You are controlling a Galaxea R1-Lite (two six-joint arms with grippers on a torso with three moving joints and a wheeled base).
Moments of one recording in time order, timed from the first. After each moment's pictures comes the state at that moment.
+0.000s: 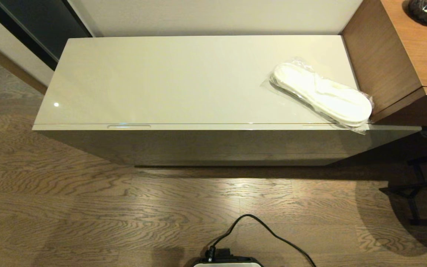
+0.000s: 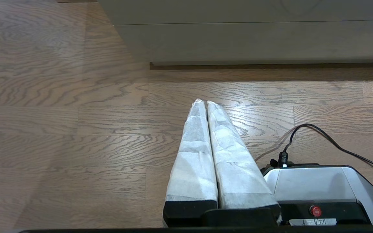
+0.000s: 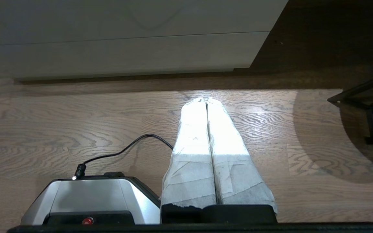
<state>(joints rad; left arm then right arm) 0.00 0.00 0.00 0.01 0.00 0.01 0.00 0.01 0.00 0.00 0.00 0.02</state>
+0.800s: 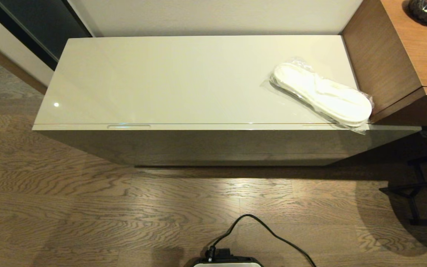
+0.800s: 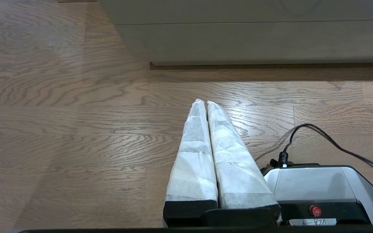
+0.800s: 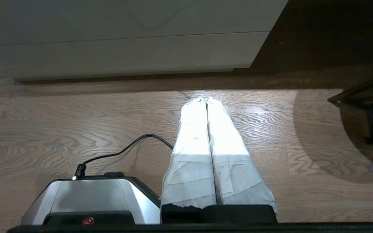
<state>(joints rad) 0.00 0.00 0.00 0.01 0.00 0.01 0.00 0.01 0.00 0.00 0.00 0.02</state>
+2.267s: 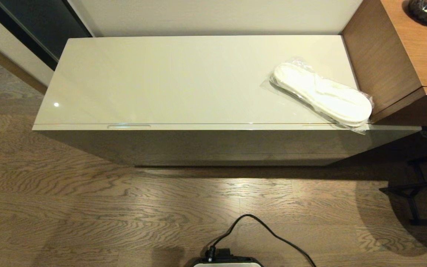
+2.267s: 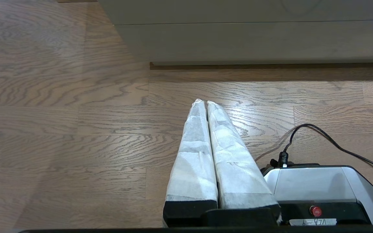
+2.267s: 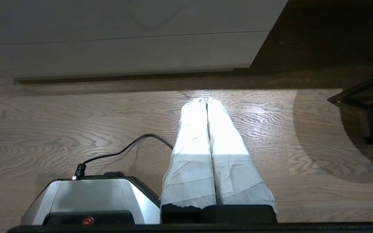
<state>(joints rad) 0.00 0.00 0.00 0.01 0.00 0.01 0.00 0.01 0.00 0.00 0.00 0.02</state>
